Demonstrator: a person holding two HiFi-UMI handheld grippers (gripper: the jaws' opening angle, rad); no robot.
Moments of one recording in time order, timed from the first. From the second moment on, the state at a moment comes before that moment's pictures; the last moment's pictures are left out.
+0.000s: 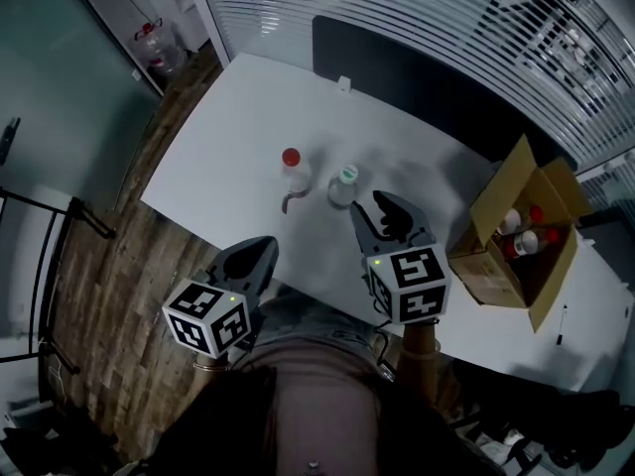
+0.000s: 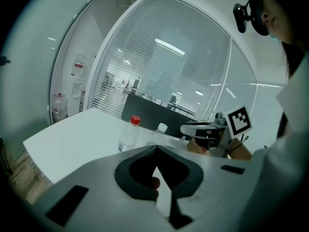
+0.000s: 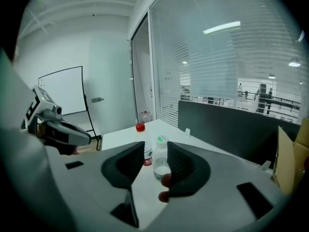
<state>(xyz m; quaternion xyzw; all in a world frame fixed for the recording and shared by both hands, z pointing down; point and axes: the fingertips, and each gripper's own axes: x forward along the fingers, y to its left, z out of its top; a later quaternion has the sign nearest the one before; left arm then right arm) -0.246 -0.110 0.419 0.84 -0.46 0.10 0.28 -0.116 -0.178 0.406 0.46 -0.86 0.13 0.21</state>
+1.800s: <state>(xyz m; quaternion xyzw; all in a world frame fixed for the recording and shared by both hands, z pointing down) -0.104 0.009 0.400 0.84 -0.49 0.05 0.25 0.018 -0.035 0.380 0.43 -0.87 0.05 0.23</state>
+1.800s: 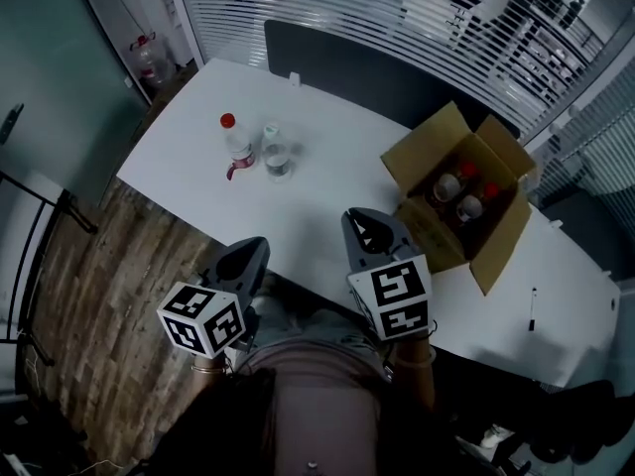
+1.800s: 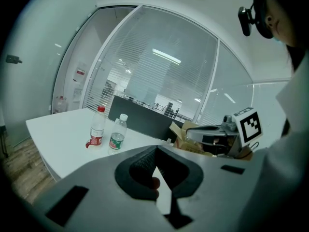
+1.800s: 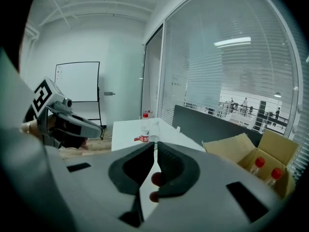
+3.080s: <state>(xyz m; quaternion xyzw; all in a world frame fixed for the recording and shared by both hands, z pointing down) 0.090 0.001 0.399 0.94 -0.21 0.15 0.22 0.212 0.033 0.355 0.69 -0.71 0.12 0.11</state>
